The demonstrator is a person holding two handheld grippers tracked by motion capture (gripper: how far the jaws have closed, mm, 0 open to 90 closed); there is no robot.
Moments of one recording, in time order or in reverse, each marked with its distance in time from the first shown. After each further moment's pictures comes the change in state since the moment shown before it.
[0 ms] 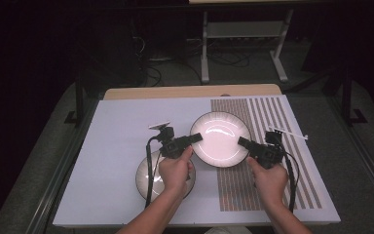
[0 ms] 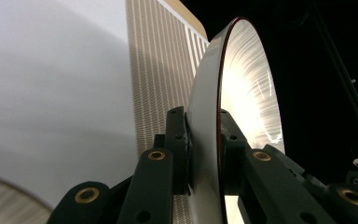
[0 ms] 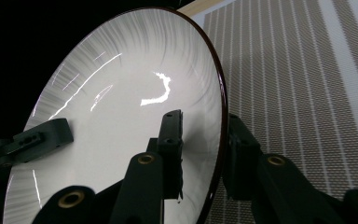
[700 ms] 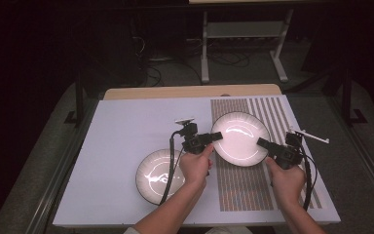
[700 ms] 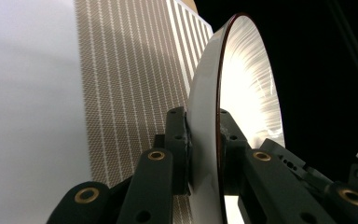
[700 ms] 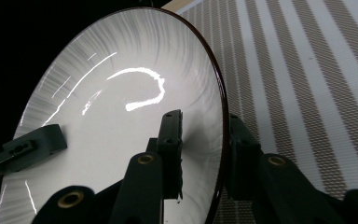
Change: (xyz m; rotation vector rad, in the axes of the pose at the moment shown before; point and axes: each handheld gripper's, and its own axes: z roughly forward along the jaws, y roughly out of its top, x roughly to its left) left arm -0.021 -0.011 0.060 0.080 -0.012 0.054; right arm -0.052 0.010 -0.014 -0.025 -0.078 0.087
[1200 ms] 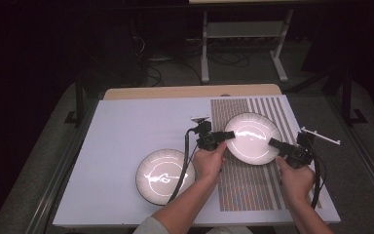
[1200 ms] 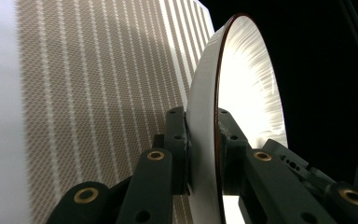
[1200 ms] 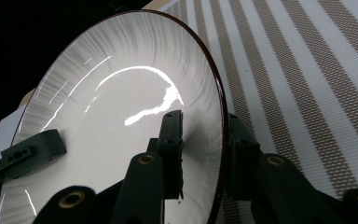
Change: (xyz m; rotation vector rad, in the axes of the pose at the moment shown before) left arm -0.006 -0.001 0.047 0.041 -0.018 0.010; right arm -0.033 0.011 -0.001 -0.022 -0.067 0.052
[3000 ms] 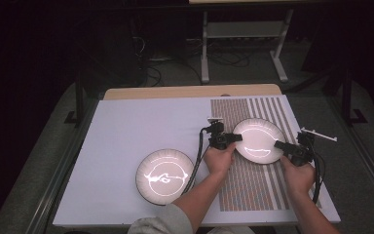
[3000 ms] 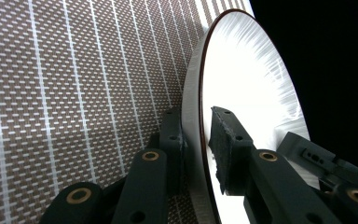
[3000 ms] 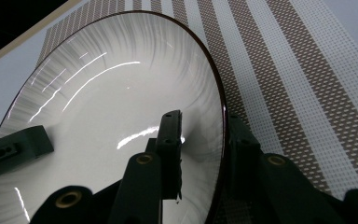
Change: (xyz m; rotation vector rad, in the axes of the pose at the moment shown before) left arm 0.017 -0.003 0.056 0.066 0.090 0.072; right arm -0.037 0.007 0.033 0.052 -0.120 -0.044
